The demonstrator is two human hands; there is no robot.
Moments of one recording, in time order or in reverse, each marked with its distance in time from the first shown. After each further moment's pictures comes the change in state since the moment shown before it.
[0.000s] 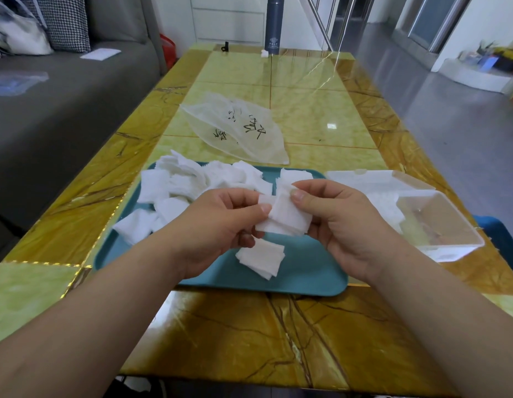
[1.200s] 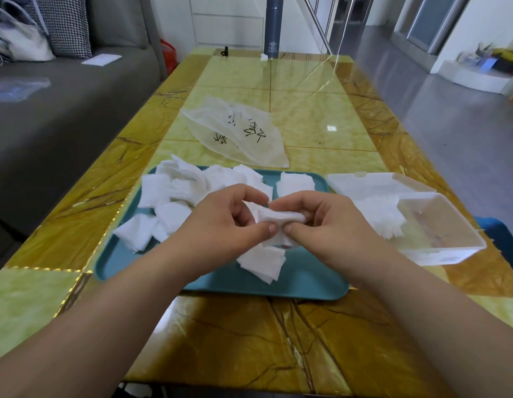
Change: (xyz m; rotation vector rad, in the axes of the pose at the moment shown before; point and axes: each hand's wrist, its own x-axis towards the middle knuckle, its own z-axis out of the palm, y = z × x) left_hand -0.002 0.000 0.001 0.450 0.116 0.231; right_hand -0.004 0.007 -0.001 -0.587 -0.108 -0.238
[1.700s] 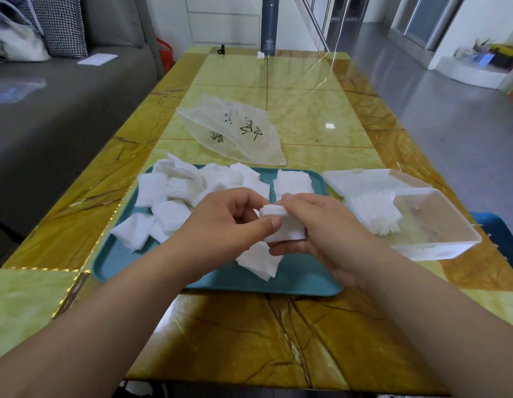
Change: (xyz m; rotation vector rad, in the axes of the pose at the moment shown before) left_hand -0.001 0.001 0.007 -0.127 -0.037 -0.011; right_hand 0.001 -0.009 0.009 0.385 -0.010 0.304
